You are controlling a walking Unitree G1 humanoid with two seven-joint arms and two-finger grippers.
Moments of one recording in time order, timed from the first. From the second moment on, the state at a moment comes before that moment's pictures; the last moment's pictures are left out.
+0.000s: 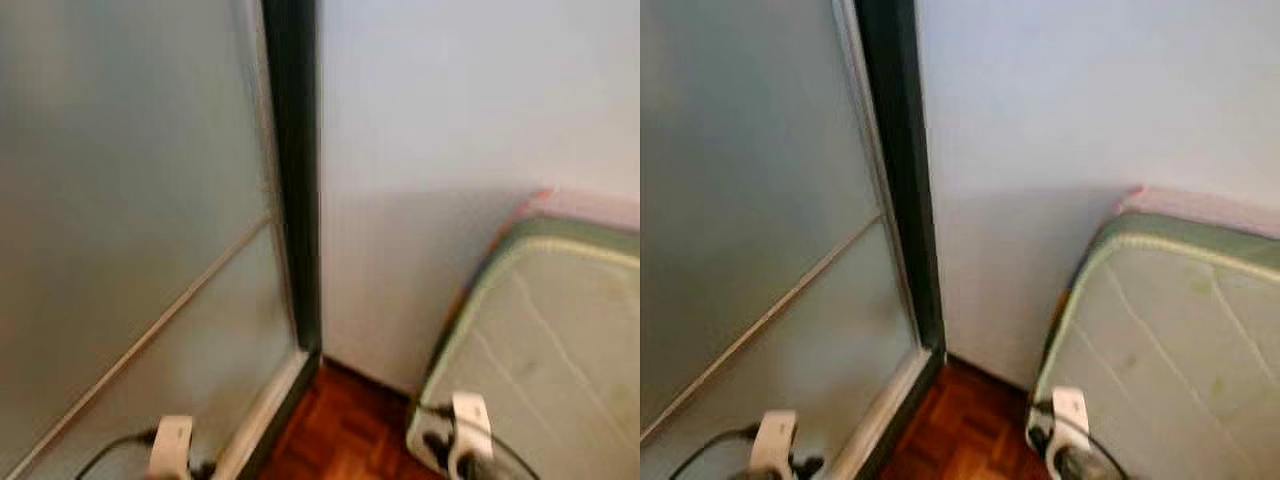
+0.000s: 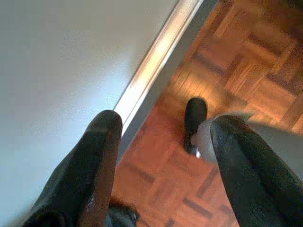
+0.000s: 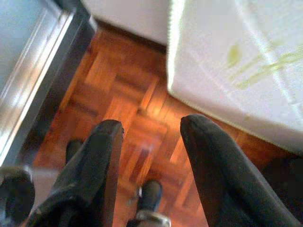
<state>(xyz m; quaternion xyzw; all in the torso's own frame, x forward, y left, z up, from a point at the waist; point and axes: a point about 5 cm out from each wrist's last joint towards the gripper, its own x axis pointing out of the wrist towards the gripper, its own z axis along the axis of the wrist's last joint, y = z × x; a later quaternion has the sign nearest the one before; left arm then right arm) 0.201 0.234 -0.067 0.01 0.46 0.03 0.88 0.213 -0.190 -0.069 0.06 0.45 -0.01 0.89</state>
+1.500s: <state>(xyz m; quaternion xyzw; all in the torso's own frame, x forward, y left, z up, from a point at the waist) 0.212 0.229 -0.061 0.04 0.45 0.01 0.89 0.206 -0.197 -0.072 0.02 0.48 0.01 0.88</state>
